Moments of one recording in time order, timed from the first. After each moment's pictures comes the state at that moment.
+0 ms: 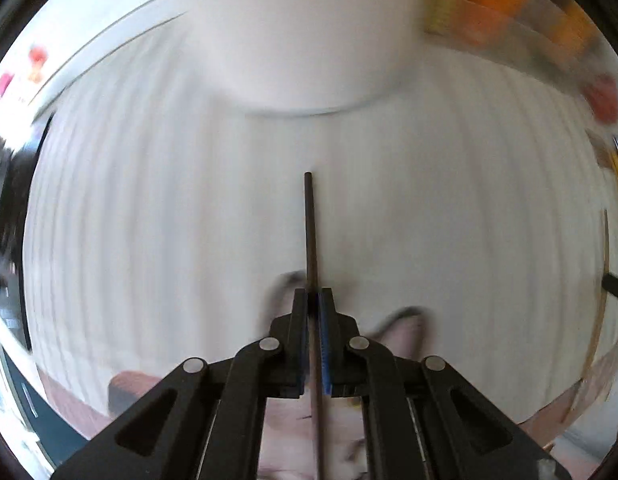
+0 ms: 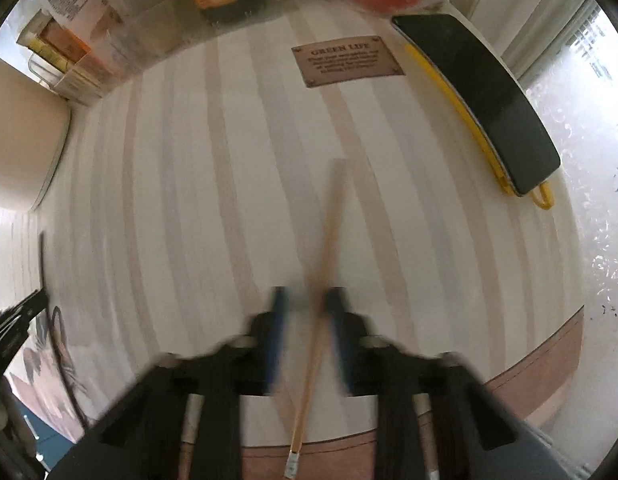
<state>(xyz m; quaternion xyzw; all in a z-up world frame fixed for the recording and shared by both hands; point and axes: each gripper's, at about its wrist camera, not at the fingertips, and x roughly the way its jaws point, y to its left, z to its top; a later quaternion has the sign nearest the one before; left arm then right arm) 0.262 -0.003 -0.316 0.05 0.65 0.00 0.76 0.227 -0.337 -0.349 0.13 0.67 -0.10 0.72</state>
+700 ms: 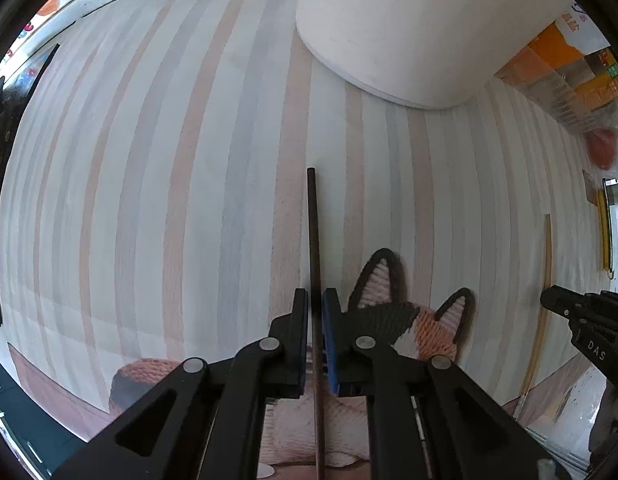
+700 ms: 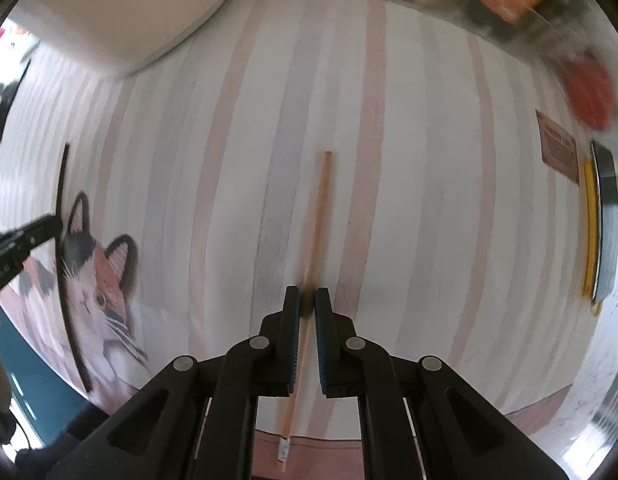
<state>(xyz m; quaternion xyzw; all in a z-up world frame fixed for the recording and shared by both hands) 0.267 0.098 -0.311 -0.03 0.68 -0.03 0.74 0.289 -0.180 -0.335 -0.03 0.74 0.04 0.67</state>
